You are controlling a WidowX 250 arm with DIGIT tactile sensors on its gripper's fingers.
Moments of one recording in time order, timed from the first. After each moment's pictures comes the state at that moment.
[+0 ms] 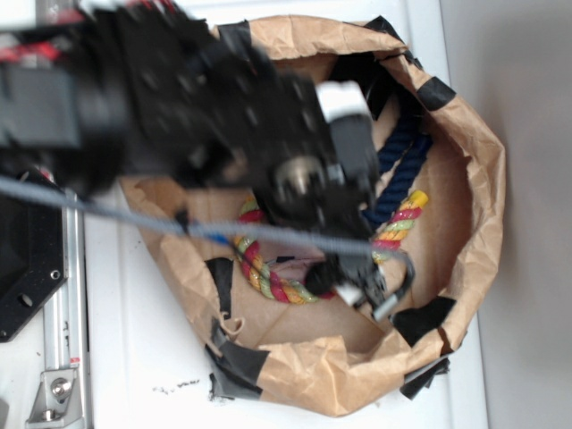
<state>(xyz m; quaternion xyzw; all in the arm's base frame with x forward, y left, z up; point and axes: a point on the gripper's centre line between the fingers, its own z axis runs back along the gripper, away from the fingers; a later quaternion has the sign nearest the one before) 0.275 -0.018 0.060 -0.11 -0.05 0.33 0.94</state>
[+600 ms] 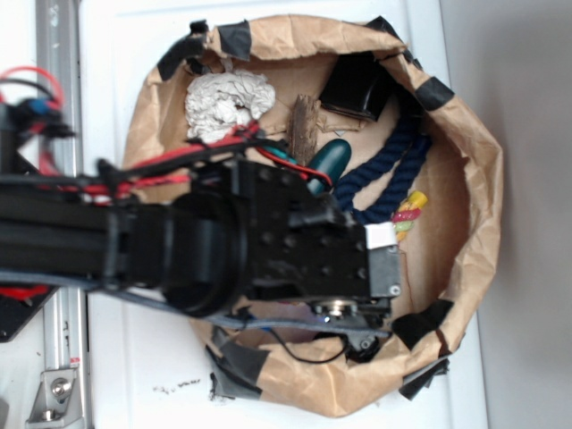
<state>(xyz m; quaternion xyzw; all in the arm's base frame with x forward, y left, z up) 0.282 -0.046 0.015 -0.06 -0.03 0.27 0.96</state>
